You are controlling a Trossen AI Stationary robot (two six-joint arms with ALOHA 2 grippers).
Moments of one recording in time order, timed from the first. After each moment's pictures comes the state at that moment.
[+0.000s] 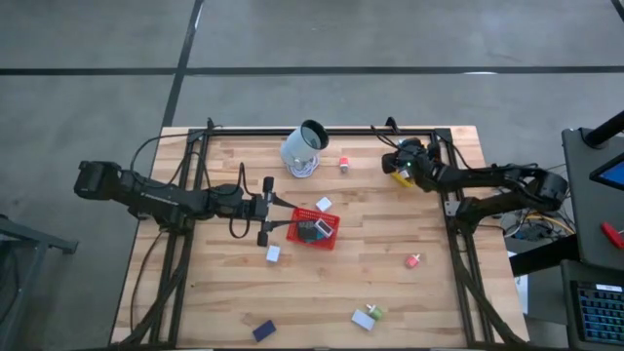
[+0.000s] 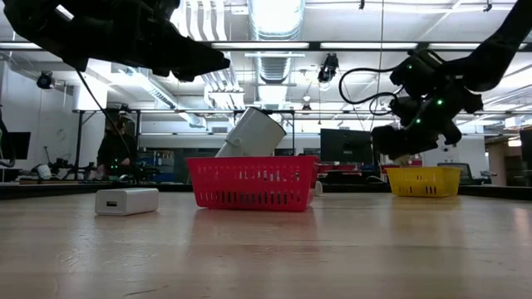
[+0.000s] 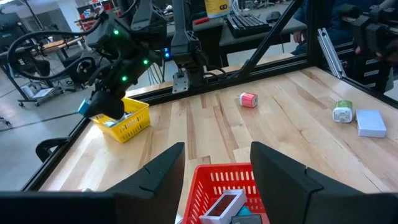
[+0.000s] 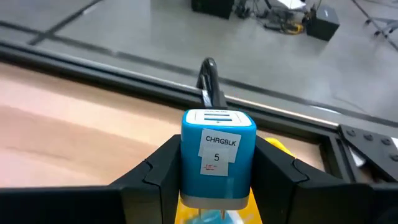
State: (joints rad) left arm -0.05 1.24 0.44 0.62 0.01 0.23; right arm -0.60 1.25 0.34 0.27 0.73 0.33
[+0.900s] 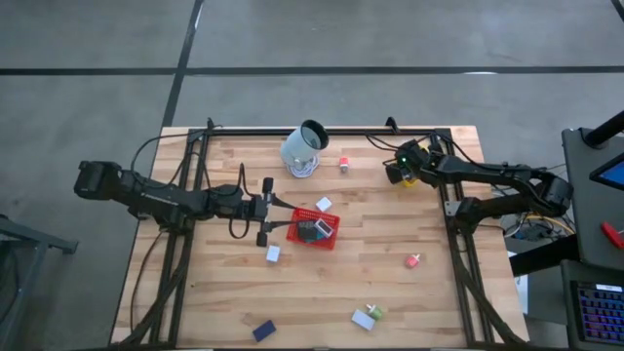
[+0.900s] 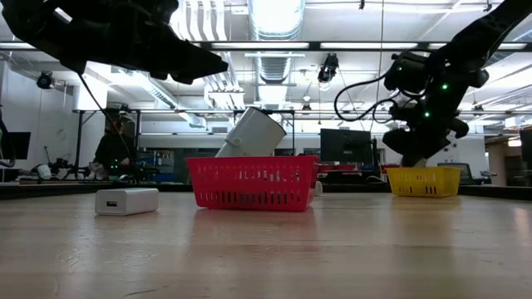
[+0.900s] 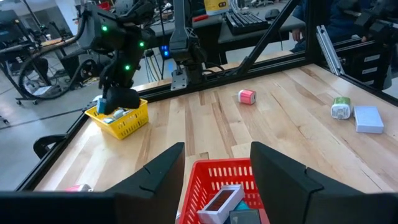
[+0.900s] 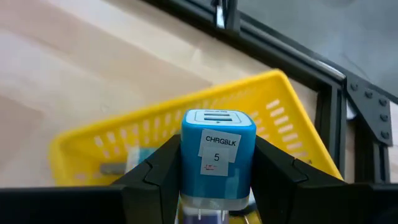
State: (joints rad) left arm -0.05 1.24 0.42 0.63 0.01 0.23; right arm -0.61 1.19 0.50 -0.32 0.57 0.36
